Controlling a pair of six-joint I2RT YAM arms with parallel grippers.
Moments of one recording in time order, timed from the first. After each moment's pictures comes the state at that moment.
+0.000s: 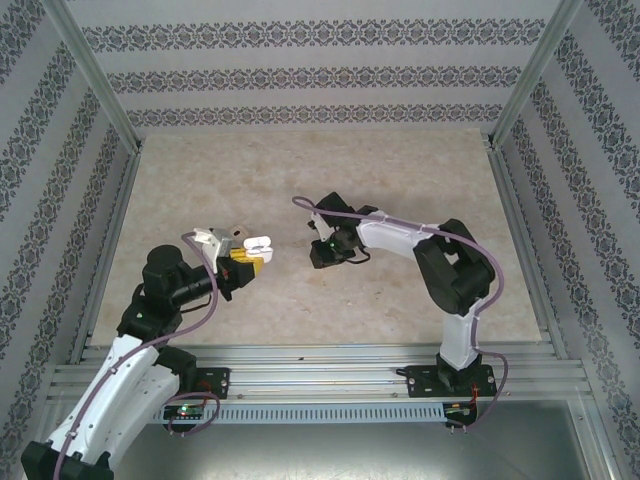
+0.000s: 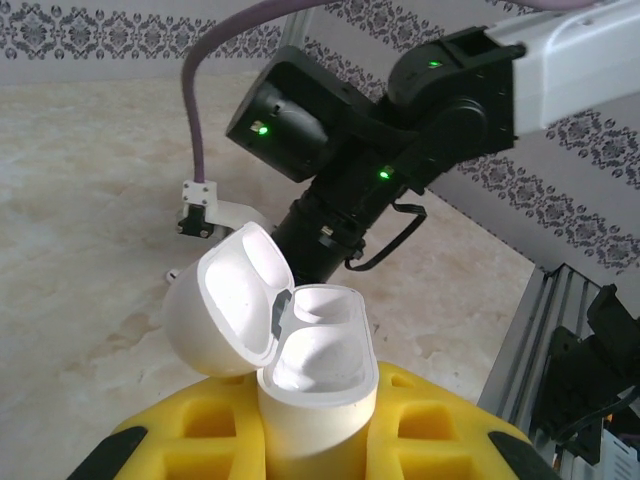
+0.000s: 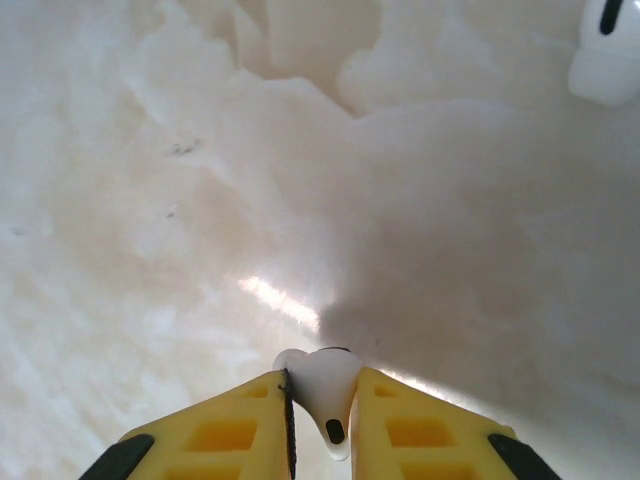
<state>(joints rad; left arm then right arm) -0.28 0.58 0.49 -0.16 0.65 -0.19 0.65 1.90 1.25 -0.54 -0.32 0.30</state>
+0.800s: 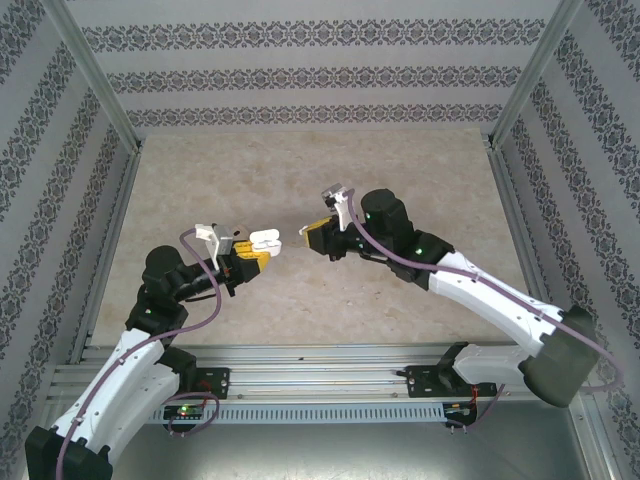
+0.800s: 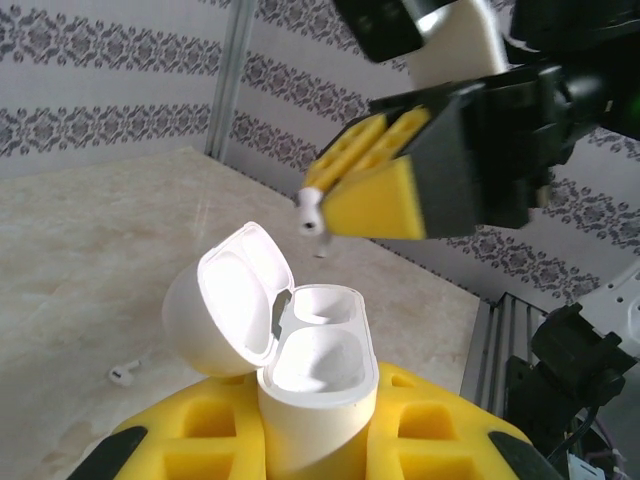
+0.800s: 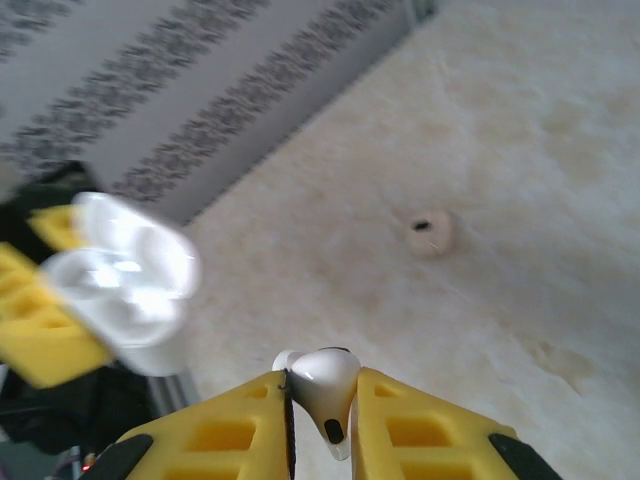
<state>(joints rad) -0.28 0.63 0.43 0.17 0.77 -0.25 0.78 1.21 1.01 -0.17 -0.37 0.32</state>
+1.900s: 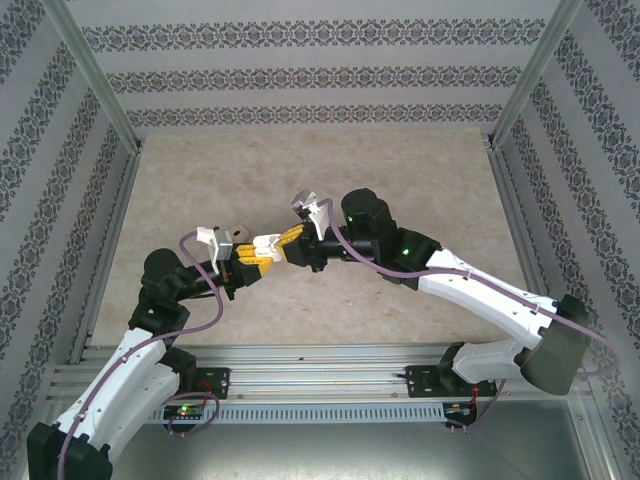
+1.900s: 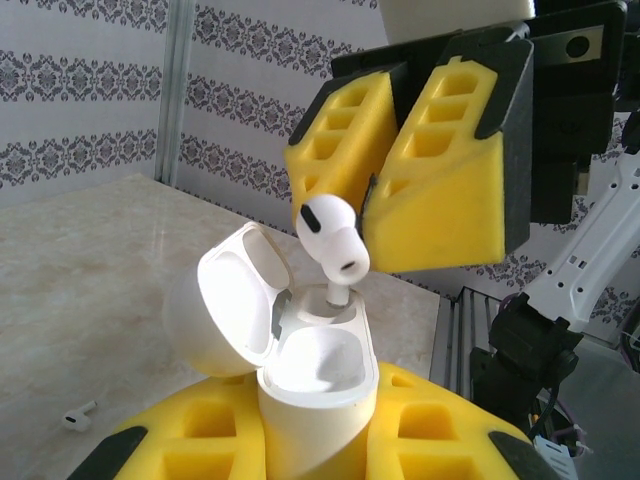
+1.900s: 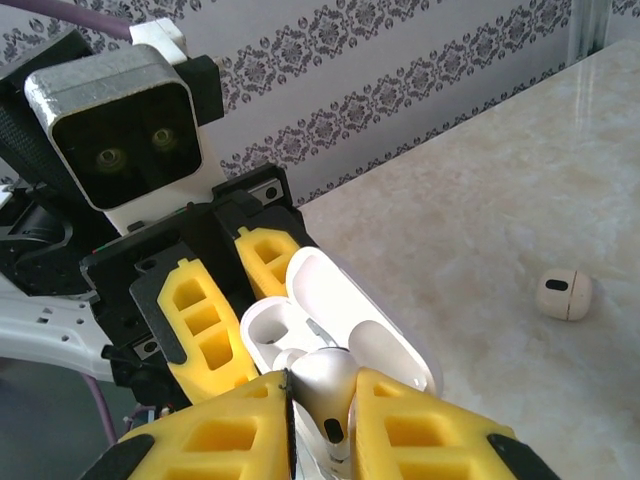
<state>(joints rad) -0.28 0.65 0.40 0.29 0.87 -0.26 0.89 1.29 1.13 -0.18 -0.48 0.23</state>
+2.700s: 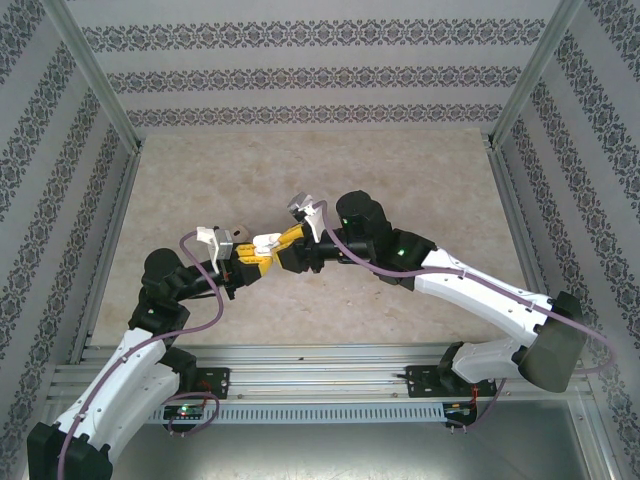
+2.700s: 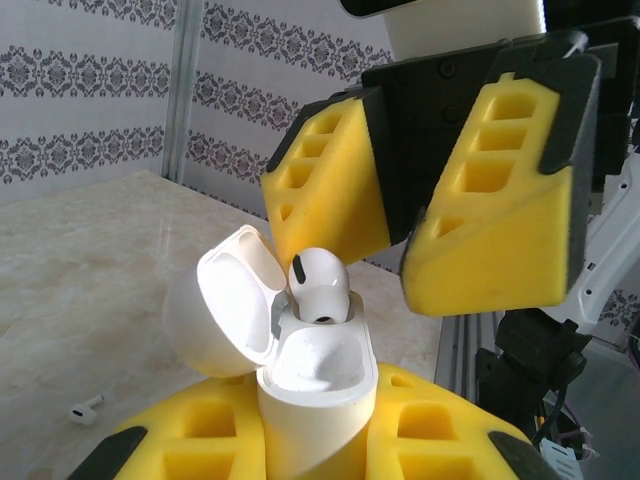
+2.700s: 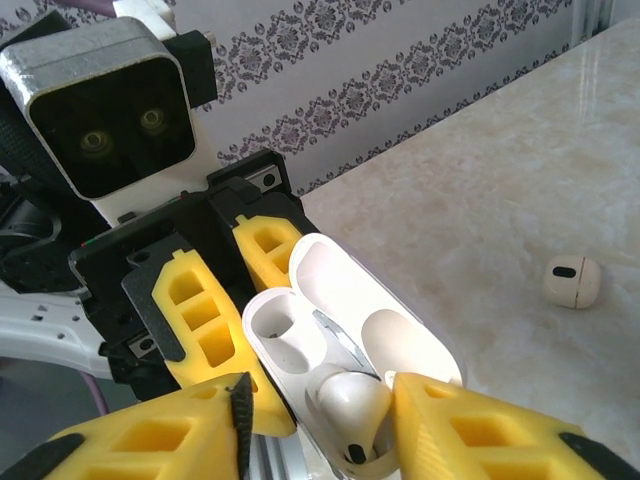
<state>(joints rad) -0.28 0.64 0.40 0.28 0.86 -0.25 0.89 1.31 1.13 -0.18 -0.46 0.25</state>
